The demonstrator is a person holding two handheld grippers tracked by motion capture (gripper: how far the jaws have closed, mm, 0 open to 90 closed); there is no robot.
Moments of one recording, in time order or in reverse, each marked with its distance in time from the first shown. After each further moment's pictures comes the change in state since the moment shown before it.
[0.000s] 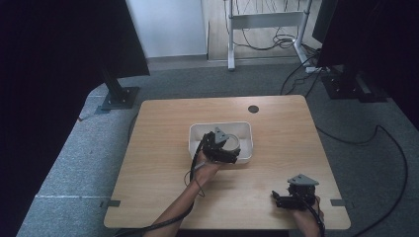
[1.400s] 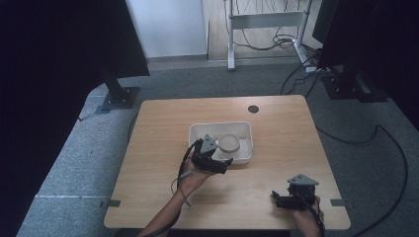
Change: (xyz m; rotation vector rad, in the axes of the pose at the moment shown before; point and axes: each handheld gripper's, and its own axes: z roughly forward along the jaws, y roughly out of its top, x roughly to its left) left arm 0.002 -0.019 -0.049 -0.046 -0.103 0.036; right arm 0.000 0.000 0.000 0.000 0.000 0.000
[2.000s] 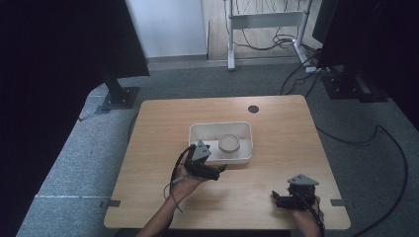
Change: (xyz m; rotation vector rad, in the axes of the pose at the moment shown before) left arm 0.001 -0.018 -0.022 -0.015 -0.015 0.028; right arm 0.000 0.000 0.000 0.000 0.000 0.001
